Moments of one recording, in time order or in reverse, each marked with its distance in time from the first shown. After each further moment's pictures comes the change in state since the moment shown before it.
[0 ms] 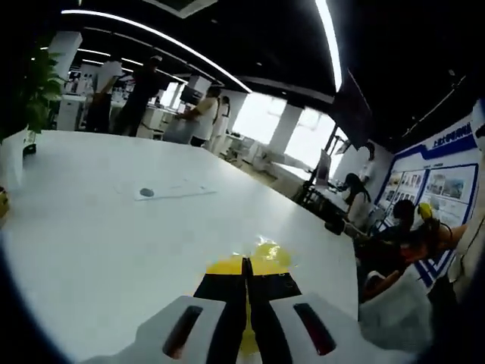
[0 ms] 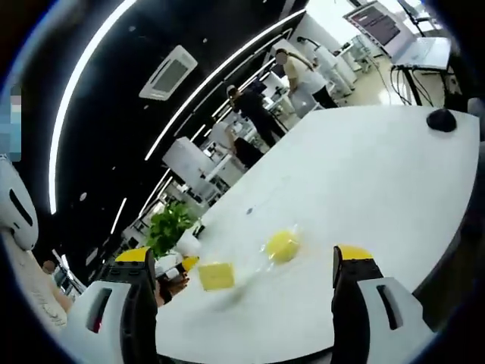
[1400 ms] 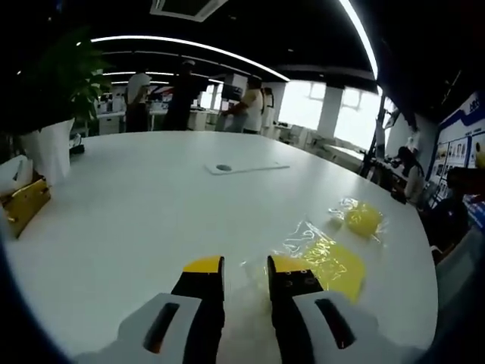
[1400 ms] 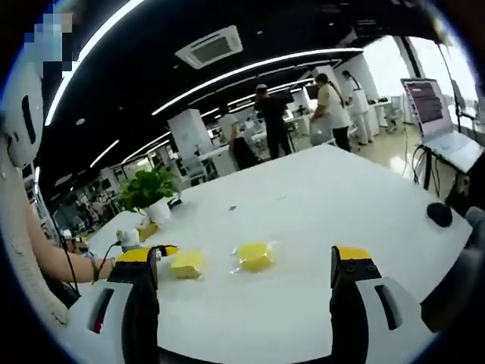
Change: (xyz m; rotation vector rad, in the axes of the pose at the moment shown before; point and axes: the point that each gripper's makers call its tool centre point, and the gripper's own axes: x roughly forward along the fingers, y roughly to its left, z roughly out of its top) left arm -0.006 0.102 -0.062 0.075 0.066 0.215; right arm 0.010 0.023 0.002 -0.582 0.039 -0.021
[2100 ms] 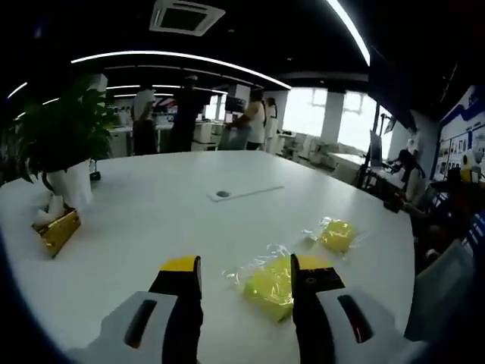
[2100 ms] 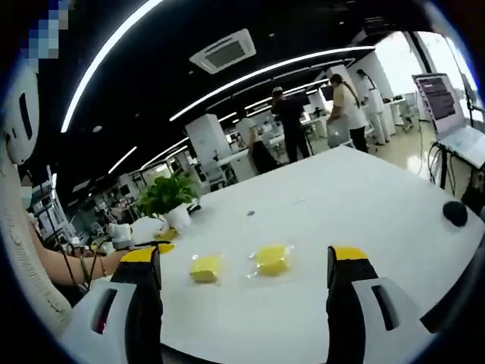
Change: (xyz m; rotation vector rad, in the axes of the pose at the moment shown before) left arm -0.091 -0.057 0.060 0.045 -0.077 0.019; right arm -0.010 -0.008 0.008 0.098 -0.056 0.105
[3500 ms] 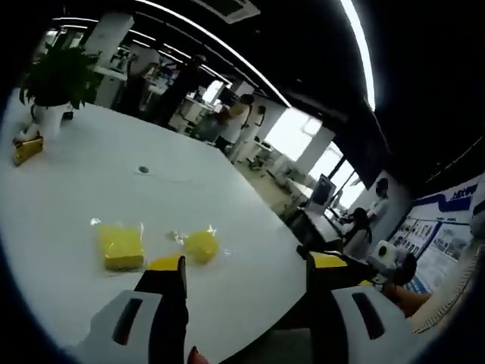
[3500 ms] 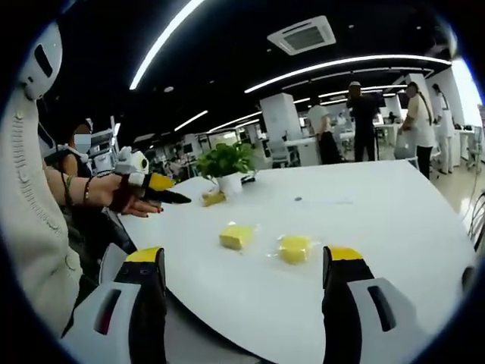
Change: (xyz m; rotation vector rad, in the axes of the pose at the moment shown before) left arm -0.033 -0.212 0.065 -0.466 0.047 -0.197; right arm -0.023 0.004 -0.014 -0.225 0.140 0.399
